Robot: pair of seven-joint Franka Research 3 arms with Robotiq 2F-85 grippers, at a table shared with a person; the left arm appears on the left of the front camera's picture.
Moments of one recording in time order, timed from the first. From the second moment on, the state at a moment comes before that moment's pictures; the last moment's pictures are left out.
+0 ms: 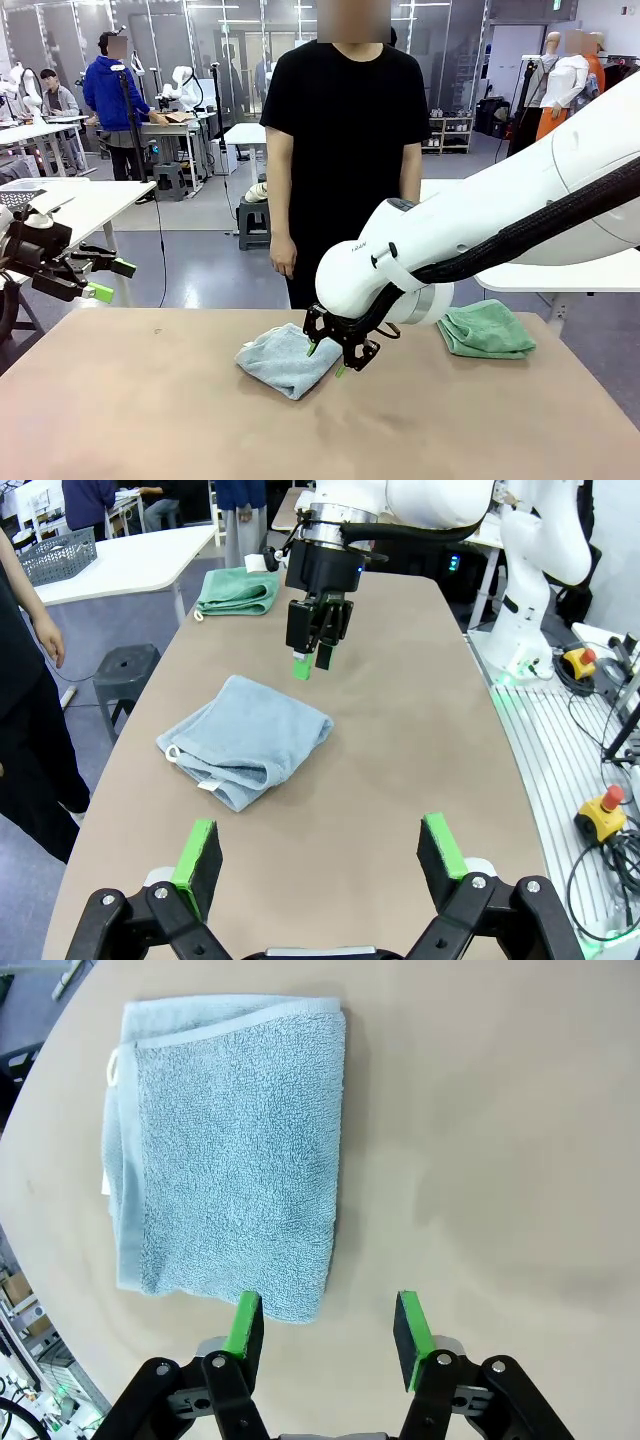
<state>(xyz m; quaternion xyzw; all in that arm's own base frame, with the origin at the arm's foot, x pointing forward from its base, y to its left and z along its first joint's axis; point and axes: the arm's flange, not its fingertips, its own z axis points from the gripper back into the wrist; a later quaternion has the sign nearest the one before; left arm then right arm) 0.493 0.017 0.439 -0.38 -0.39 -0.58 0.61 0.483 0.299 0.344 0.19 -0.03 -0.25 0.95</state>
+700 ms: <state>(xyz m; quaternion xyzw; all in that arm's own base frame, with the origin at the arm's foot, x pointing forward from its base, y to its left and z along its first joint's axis) 0.493 0.017 0.439 -0.38 -0.39 -0.58 0.61 0.489 0.297 0.342 0.20 -0.05 -0.27 0.94</state>
